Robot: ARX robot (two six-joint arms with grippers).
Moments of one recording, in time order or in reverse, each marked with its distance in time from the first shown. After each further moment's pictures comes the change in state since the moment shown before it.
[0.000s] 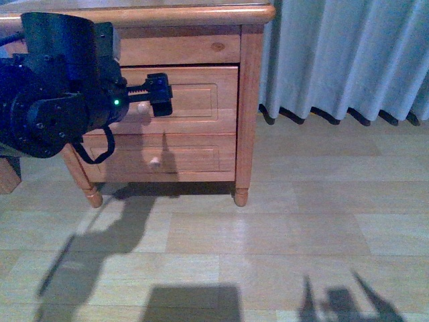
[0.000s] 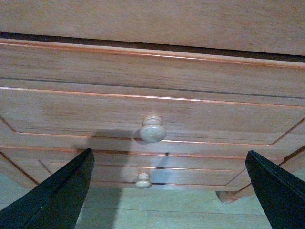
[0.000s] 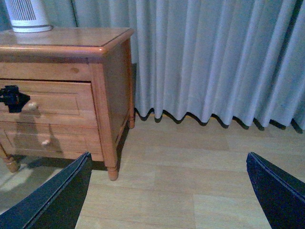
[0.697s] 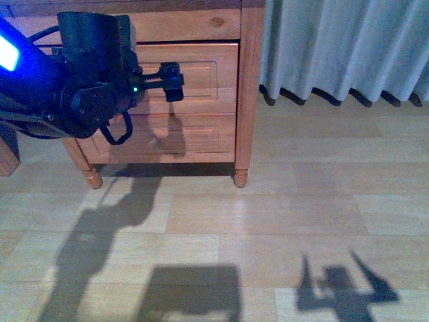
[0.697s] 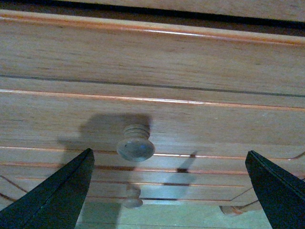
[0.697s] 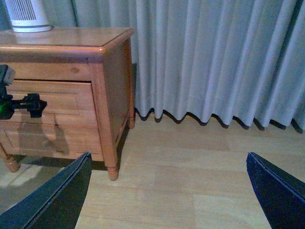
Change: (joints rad) left arm -0.015 0.187 0.218 -0.031 -0.012 -0.005; right arm 0.000 0.000 0.000 0.000 0.000 0.000
